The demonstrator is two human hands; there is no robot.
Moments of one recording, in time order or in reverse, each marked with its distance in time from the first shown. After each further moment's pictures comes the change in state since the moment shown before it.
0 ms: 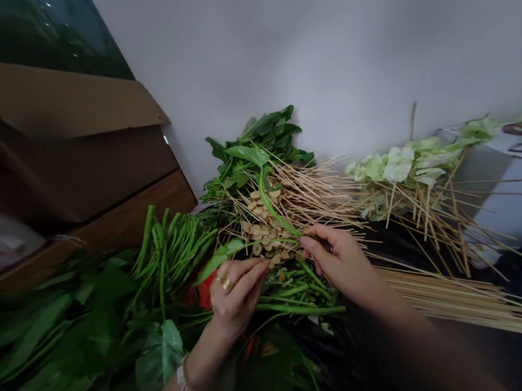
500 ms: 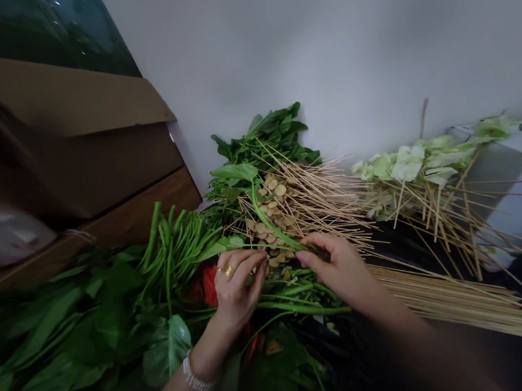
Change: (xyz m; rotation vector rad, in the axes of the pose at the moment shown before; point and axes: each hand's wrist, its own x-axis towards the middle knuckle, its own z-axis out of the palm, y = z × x) left_hand -0.001 -0.009 0.007 0.034 0.066 -0.076; right_hand -0.002 0.000 0.012 -0.013 -0.090 0.048
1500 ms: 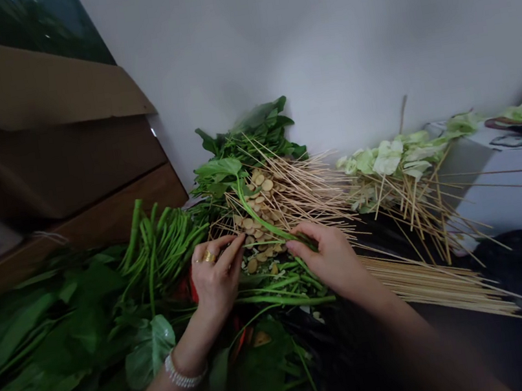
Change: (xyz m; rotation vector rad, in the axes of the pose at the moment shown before) left_hand 0.001 -0.012 -0.001 0.350 -0.063 -0.092; right_hand 0.000 0.001 -0.011 -0.272 0.092 -0.136
